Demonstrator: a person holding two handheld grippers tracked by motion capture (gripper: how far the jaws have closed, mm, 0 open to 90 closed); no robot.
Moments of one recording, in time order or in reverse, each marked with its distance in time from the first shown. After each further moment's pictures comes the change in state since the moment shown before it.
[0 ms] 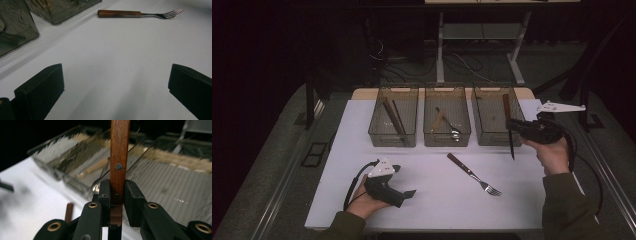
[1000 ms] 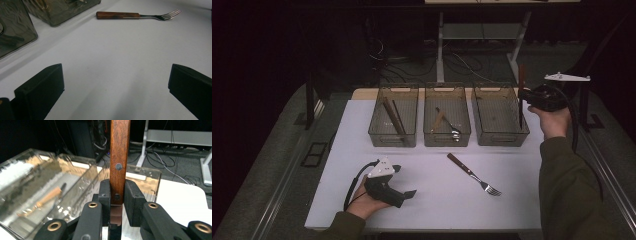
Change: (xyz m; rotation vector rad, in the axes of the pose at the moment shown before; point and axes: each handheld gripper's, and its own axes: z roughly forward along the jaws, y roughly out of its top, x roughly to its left) left arm -0.002 0.000 -0.001 -0.012 -0.006 -0.004; right arm -0.067 0.048 0.030 -0.043 -0.215 0.047
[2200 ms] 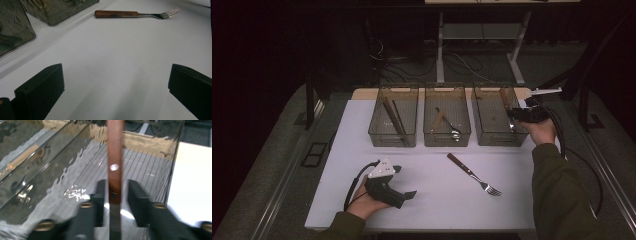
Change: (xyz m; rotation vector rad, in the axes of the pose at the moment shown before) left arm -0.001 0.000 0.001 0.007 -0.006 0.008; right arm -0.007 -0.044 0.049 0.211 -0.015 -0.015
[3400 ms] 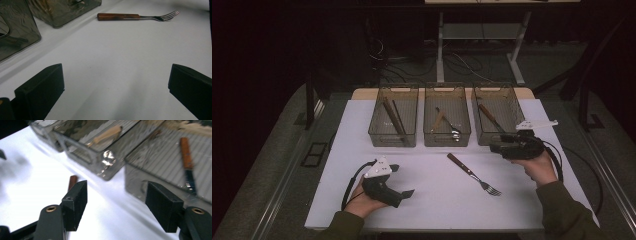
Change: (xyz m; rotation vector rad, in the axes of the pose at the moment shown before) left arm 0.004 -0.002 -0.006 -0.024 -0.001 0.000; right arm 0.089 -0.066 -0.052 -0.007 0.273 -0.124
